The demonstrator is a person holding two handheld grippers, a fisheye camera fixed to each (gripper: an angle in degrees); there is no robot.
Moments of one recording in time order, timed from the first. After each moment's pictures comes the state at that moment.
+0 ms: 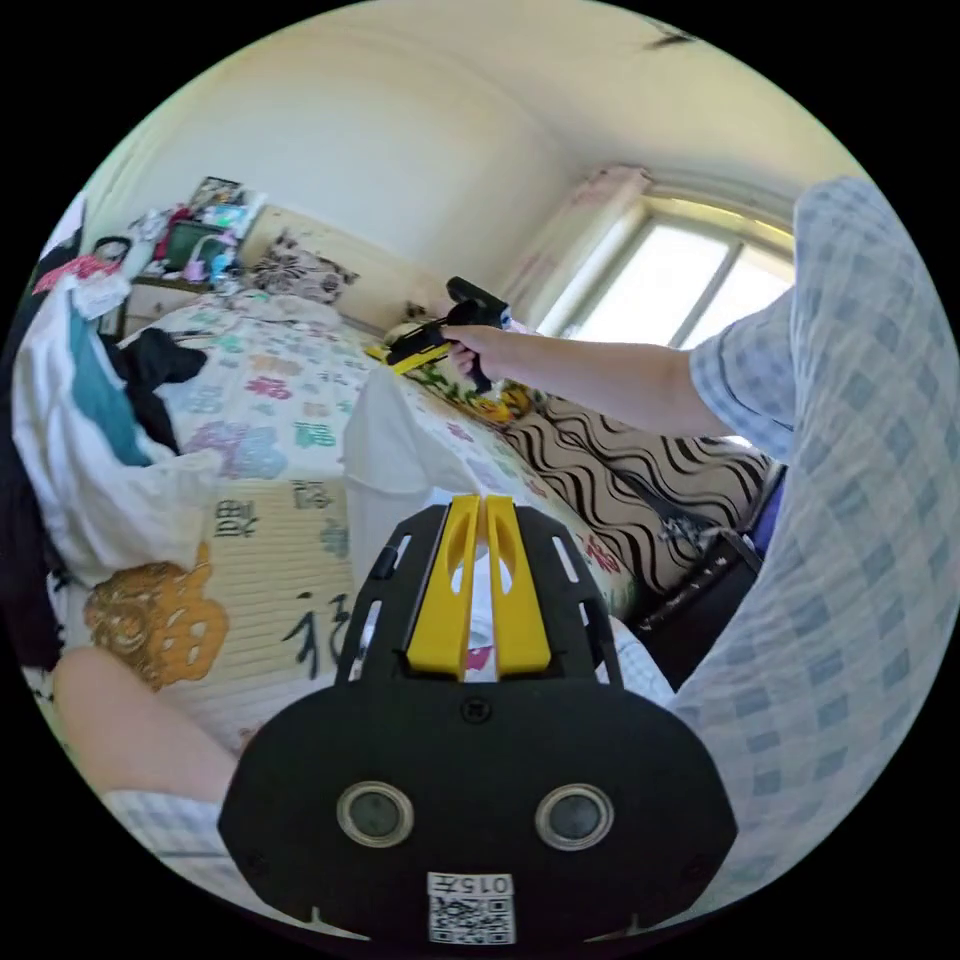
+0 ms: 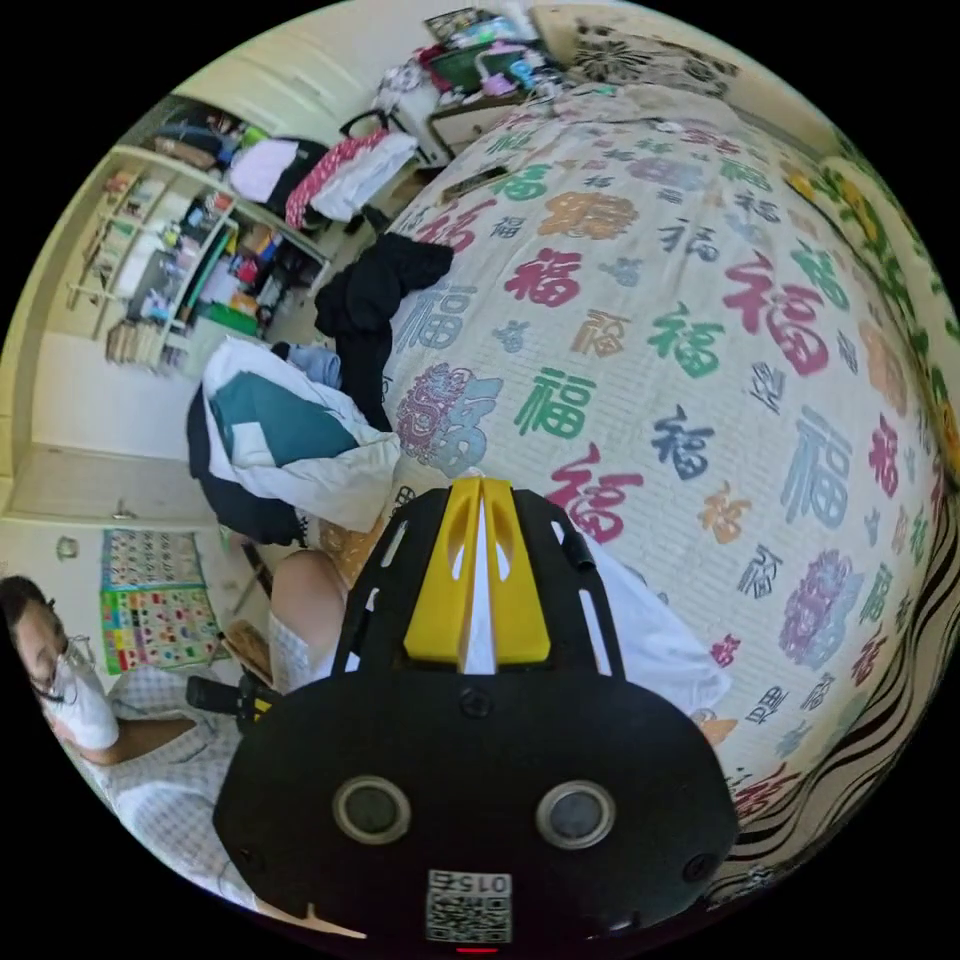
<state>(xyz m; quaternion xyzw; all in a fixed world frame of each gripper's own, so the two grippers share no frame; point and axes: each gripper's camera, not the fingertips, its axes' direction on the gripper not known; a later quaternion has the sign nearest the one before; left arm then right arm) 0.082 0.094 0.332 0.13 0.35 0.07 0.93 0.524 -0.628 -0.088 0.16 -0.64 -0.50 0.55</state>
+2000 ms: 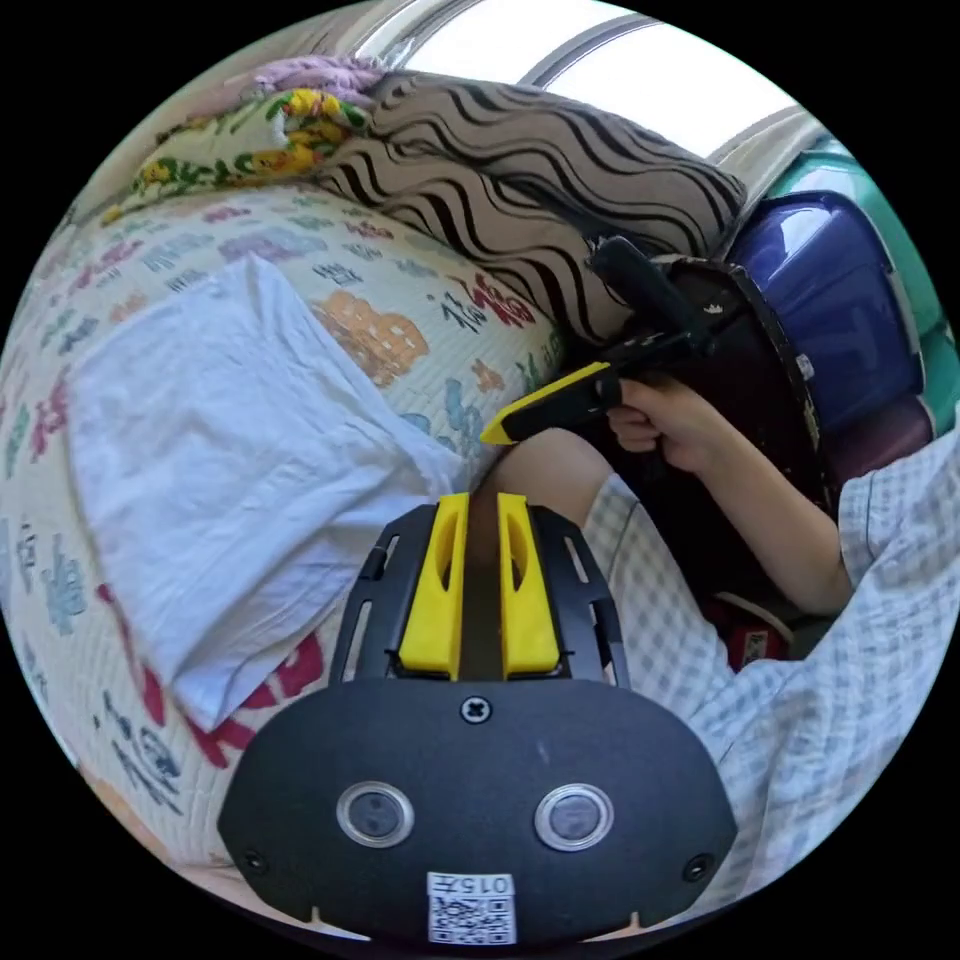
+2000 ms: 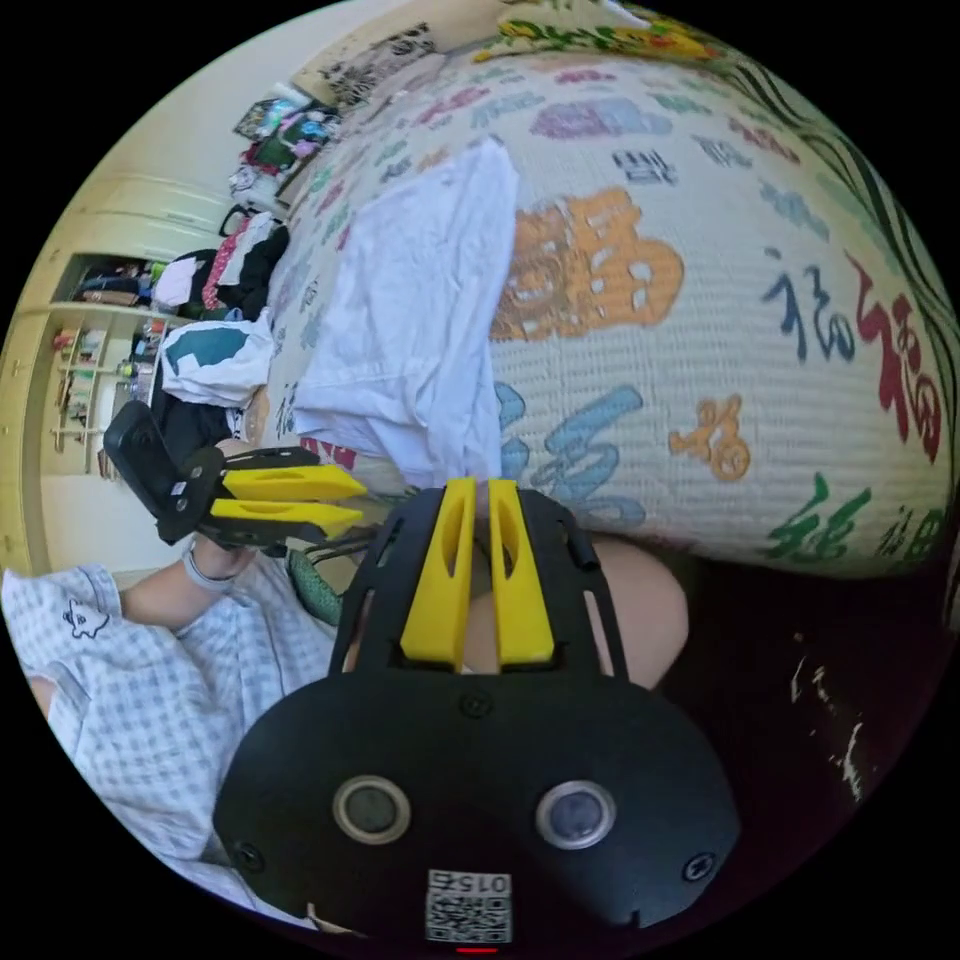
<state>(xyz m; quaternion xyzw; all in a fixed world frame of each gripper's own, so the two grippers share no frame) 0.491 0.069 0.480 -0.19 0.38 0.37 0.82 0.808 -0.544 0.497 0.04 -0.71 -0.34 0.61</state>
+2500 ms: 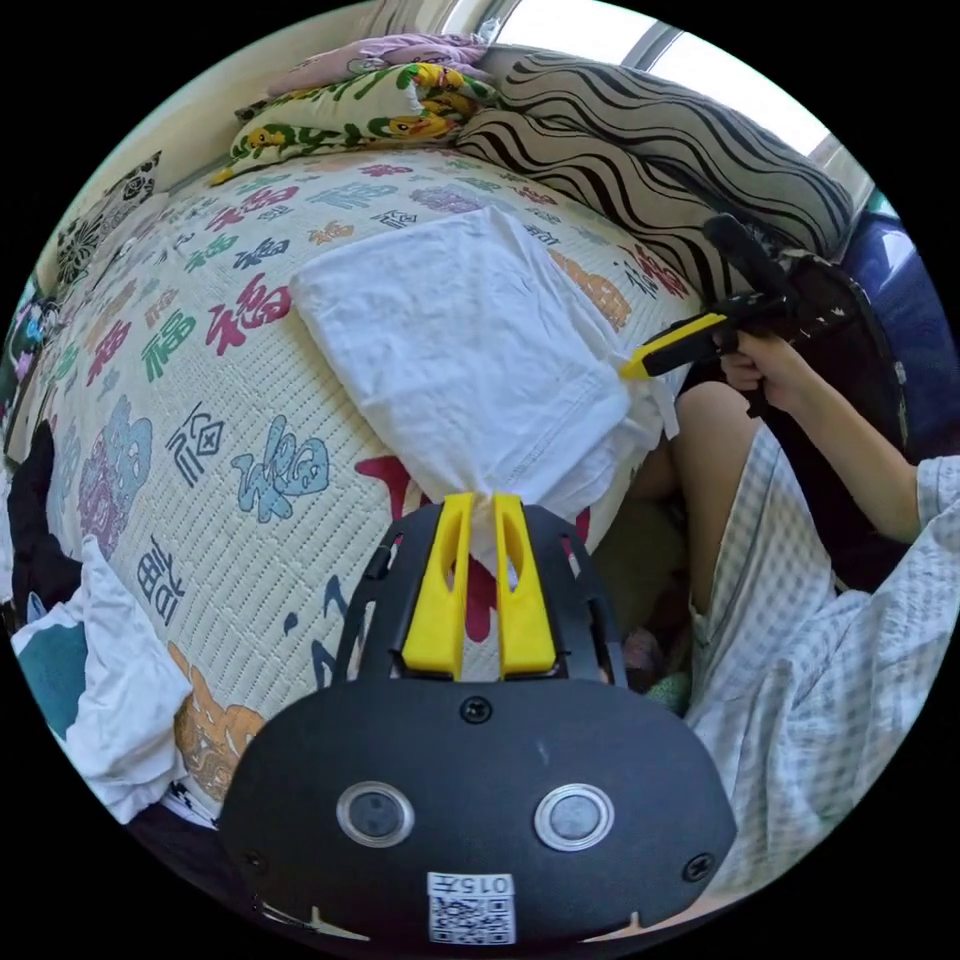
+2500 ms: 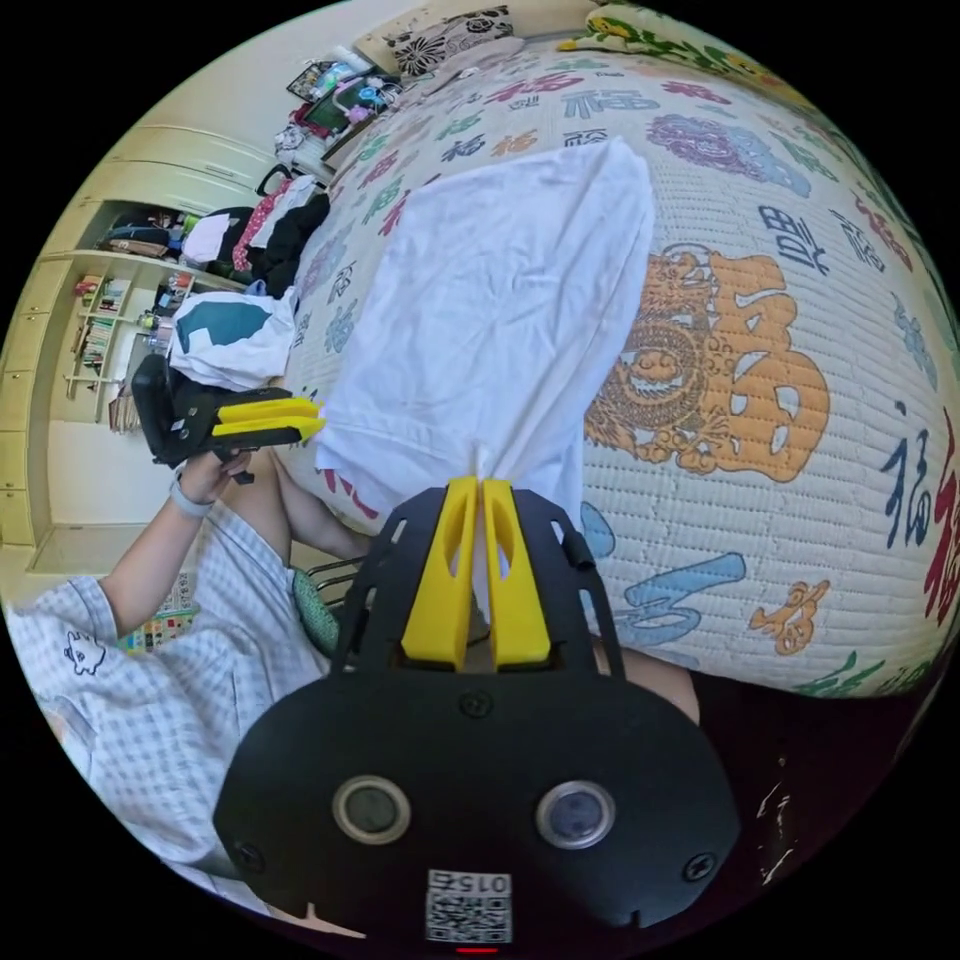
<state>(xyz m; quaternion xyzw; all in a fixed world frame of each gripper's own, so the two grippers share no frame) 0.352 -0.003 0.500 -0.21 0.21 0.38 0.88 0.755 -0.522 0.428 0.07 -0.71 -0.40 0.57</state>
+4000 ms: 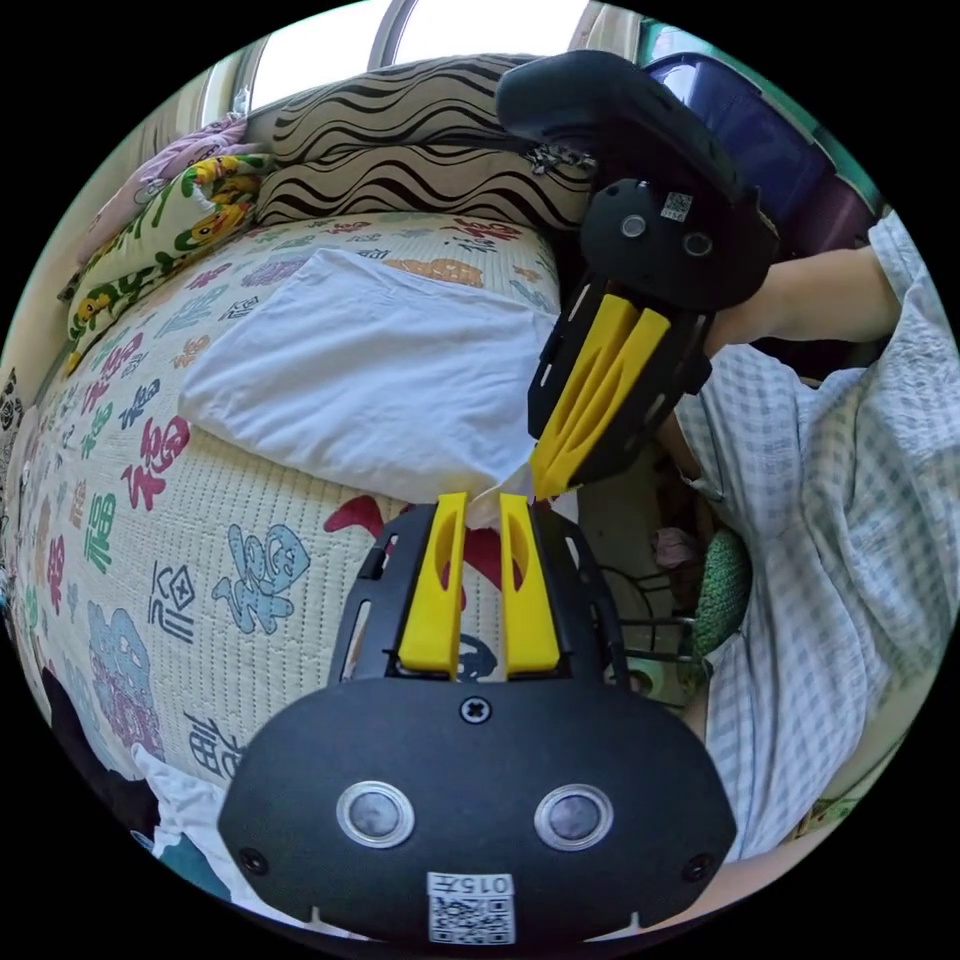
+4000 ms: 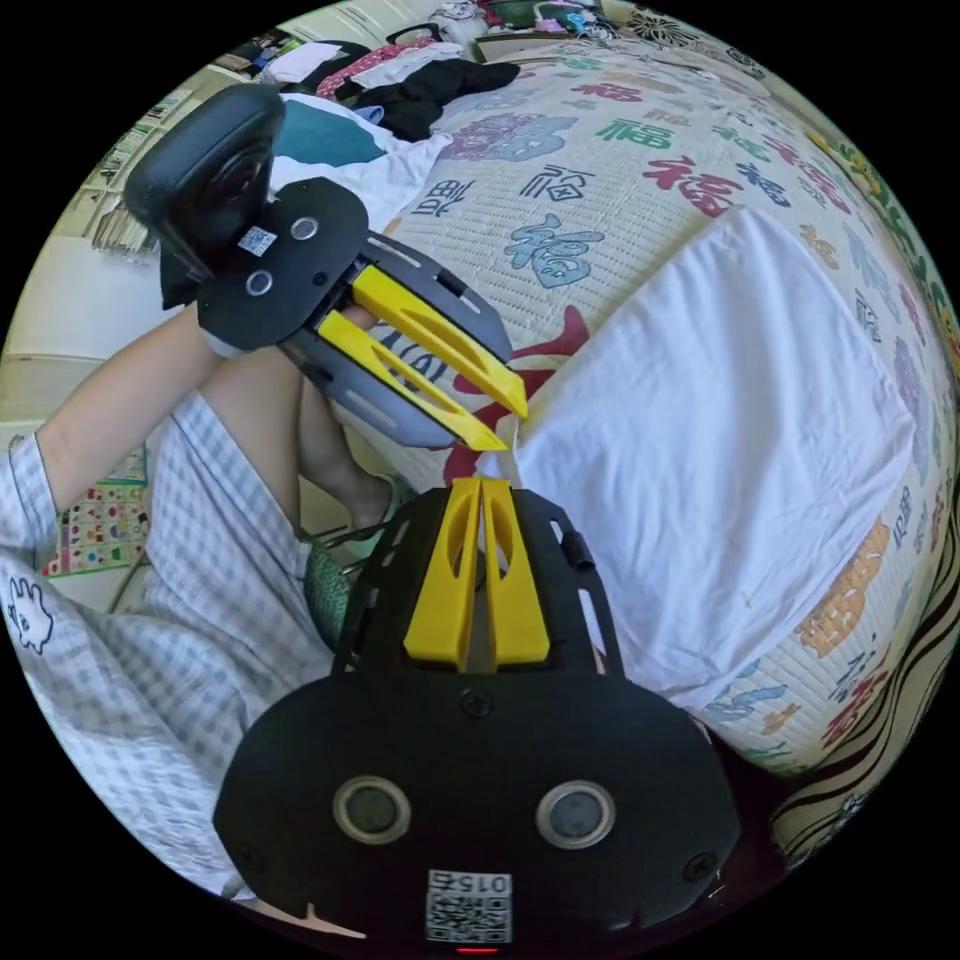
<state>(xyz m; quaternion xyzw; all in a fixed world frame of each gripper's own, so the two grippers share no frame) 0.268 -0.011 0.449 -0.14 0.32 0.59 0.73 0.617 -0.278 0.195 0.18 -0.57 -0.56 0.57</state>
